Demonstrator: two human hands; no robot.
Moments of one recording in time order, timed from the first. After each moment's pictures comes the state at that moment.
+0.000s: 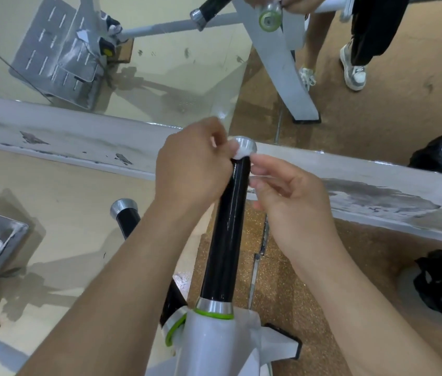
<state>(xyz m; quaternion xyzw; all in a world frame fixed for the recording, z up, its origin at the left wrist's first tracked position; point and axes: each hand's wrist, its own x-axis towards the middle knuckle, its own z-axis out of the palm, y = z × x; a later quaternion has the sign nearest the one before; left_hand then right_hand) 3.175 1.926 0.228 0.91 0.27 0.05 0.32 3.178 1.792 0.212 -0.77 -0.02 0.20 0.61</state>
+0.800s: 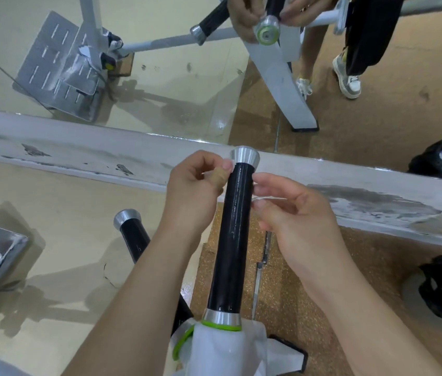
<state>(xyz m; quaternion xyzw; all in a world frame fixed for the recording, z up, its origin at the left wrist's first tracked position) 3.154 1.928 0.204 0.70 0.30 0.08 0.64 3.170 1.785 0.213 -0.74 0.01 0.24 0.63</state>
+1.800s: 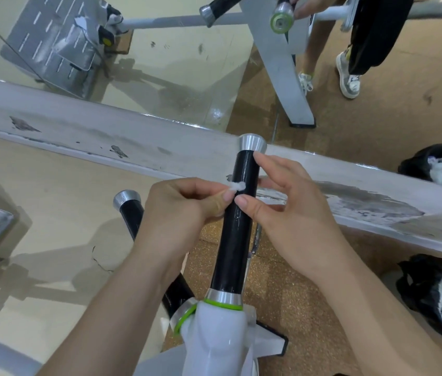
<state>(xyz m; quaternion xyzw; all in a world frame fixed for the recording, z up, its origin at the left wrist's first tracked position) 3.109 1.927 0.226 0.60 0.34 0.03 0.72 3.166 1.791 0.233 -0.84 -0.13 0.24 0.47</state>
